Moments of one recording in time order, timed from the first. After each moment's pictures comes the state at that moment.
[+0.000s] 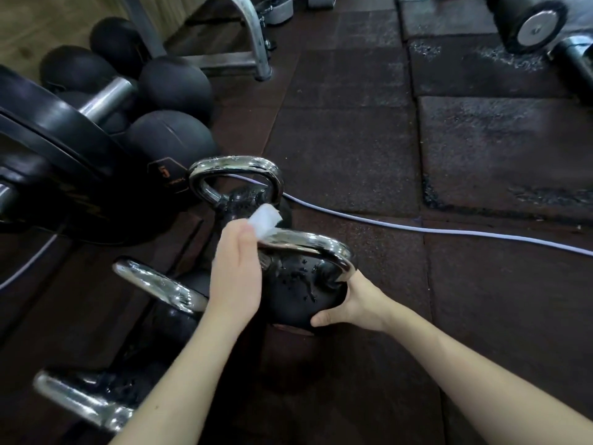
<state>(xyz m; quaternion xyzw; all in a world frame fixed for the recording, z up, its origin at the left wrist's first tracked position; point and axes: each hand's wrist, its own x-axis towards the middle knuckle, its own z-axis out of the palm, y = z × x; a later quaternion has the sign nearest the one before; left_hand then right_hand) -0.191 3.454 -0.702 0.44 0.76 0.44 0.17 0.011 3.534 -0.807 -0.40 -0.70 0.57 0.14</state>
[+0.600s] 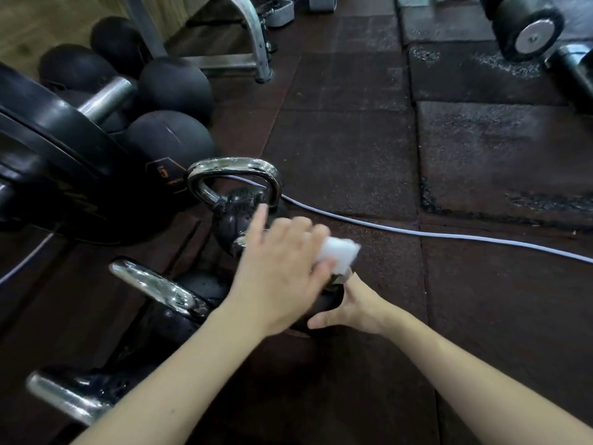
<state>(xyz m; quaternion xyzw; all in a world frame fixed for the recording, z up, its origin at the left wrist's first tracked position) -0.160 3.465 -0.689 0.74 0.66 0.08 -0.09 0.009 3.535 -0.814 -0.37 -0.71 0.58 0.17</state>
